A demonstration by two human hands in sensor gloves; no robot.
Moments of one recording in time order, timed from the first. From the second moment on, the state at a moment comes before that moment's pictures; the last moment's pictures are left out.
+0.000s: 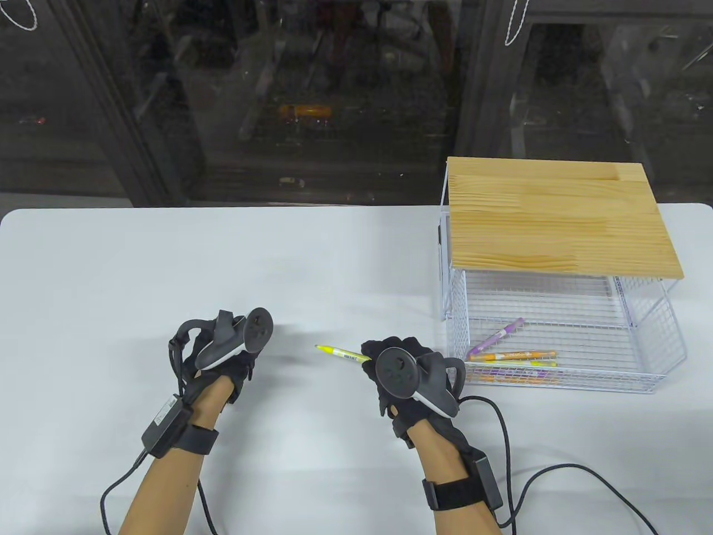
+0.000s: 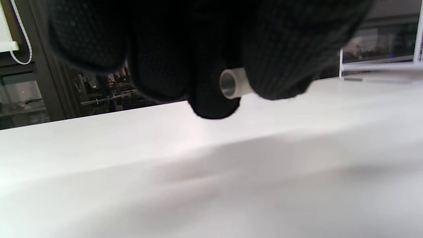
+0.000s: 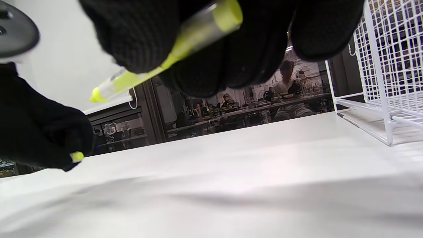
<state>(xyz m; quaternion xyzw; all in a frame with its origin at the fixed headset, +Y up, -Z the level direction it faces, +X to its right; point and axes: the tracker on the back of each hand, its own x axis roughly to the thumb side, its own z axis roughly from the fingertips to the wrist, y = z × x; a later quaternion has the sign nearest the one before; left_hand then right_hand) -0.244 -0.704 -0.408 0.02 -0.07 -0.06 1.00 0.045 -0.694 -0.332 0.11 -0.11 0.97 0.16</state>
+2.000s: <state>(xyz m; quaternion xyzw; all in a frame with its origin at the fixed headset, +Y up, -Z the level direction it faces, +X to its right) -0.260 -0.700 -0.351 0.01 -0.13 0.35 0.93 0.017 -0.687 -0.316 0.17 -0.13 0.96 0.16</state>
